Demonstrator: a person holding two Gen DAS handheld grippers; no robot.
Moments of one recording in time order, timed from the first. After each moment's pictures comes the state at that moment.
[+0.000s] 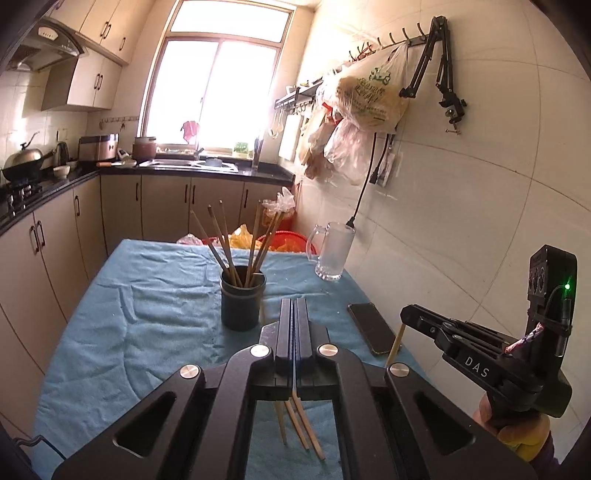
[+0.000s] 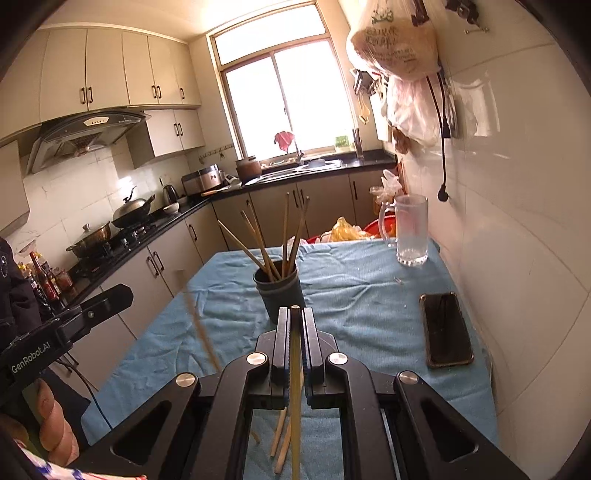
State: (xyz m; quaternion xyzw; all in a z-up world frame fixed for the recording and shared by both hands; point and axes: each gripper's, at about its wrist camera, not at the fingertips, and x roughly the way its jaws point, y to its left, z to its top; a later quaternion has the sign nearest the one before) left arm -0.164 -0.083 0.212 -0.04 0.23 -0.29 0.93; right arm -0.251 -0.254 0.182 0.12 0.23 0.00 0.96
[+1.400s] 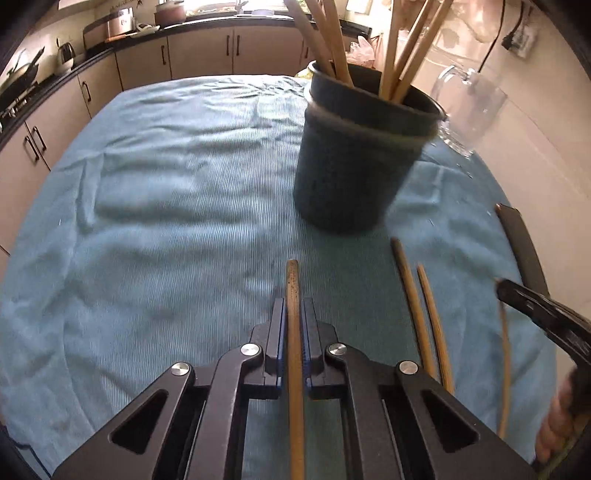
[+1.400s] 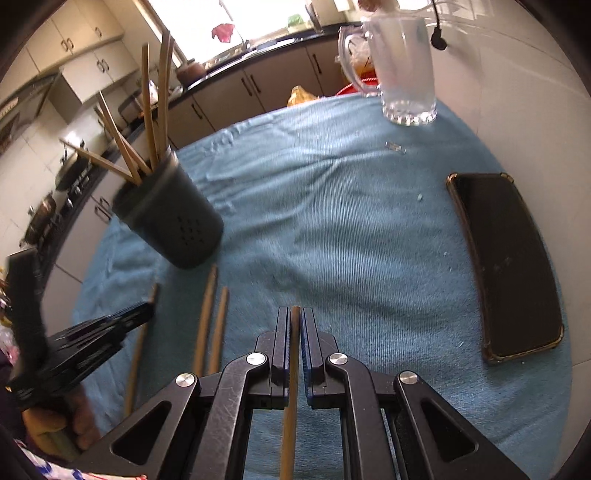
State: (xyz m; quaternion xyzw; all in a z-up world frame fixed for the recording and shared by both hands) left arm 0.031 -0.135 0.016 0.03 0.50 -0.19 0.84; right arm -0.082 -0.318 0.013 0.20 0.46 -0.01 0.86
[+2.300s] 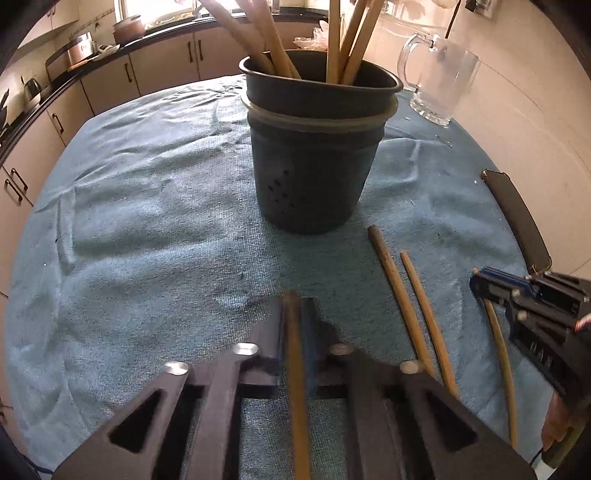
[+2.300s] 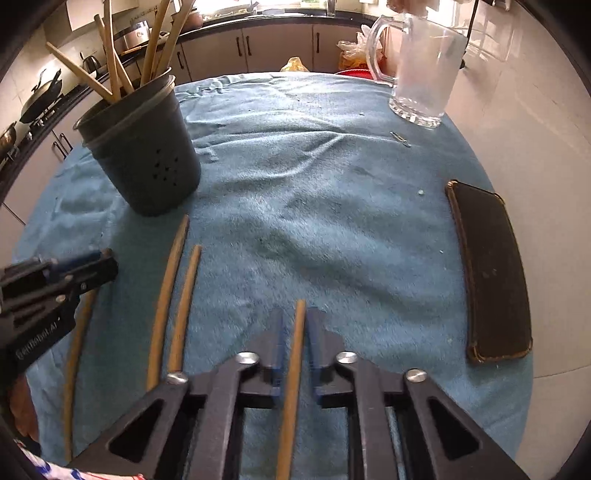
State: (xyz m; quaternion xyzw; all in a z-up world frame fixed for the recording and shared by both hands) left arm 0.037 -0.156 0.017 0.10 0.50 -0.23 0.83; right arm -0.064 -0.283 0.005 0.09 0.52 -0.07 0.84
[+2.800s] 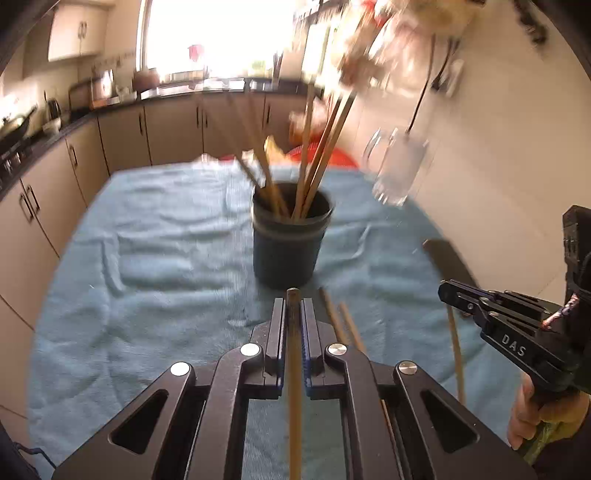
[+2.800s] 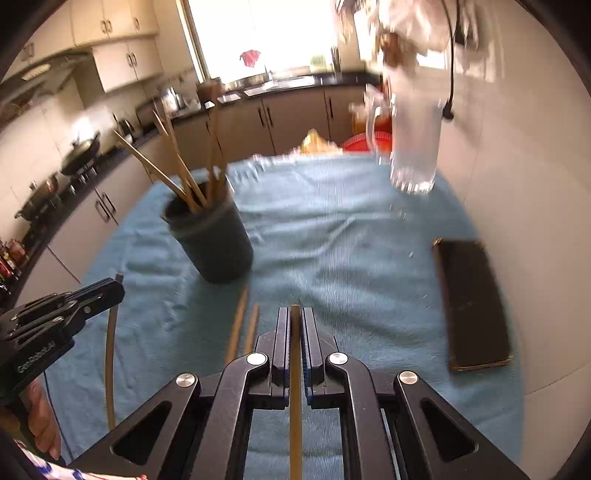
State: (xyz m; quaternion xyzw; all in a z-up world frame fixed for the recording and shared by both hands) left arm -0.036 -0.113 0.116 0.03 0.37 -0.26 0.89; right arm -0.129 -0.278 0.092 0.12 0.37 -0.04 0.92
